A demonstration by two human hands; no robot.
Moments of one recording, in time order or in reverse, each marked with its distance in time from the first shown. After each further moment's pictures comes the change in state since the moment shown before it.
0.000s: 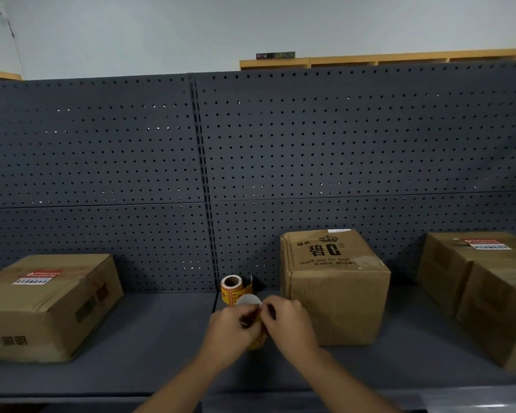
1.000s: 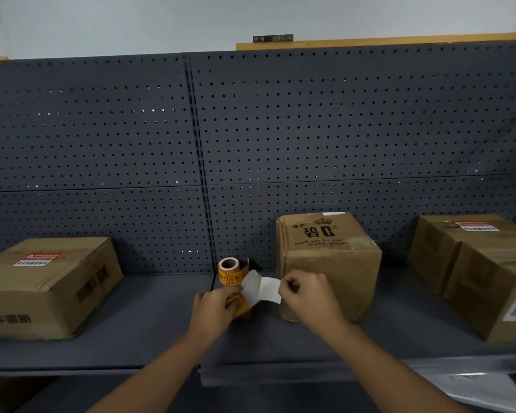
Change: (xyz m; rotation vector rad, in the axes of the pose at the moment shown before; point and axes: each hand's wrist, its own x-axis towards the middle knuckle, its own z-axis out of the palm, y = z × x) left_hand -0.002 -0.029 -0.010 0.483 0.103 -0.073; right_hand -0.018 0.006 -0.062 0.118 0.025 0.084
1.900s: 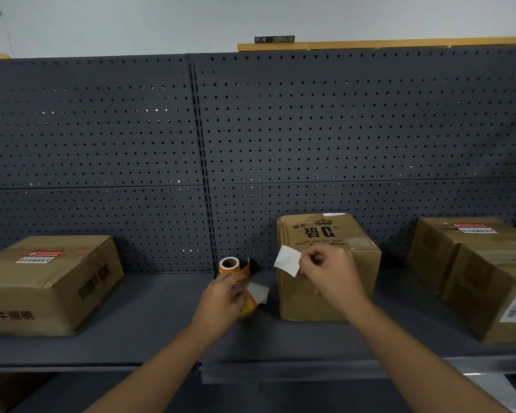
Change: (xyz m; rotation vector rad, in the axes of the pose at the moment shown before) left_hand 0.001 0.030 -0.022 -0.243 0.023 0.032; right_hand 0.009 -0.024 -0.055 0.137 0.136 0.071
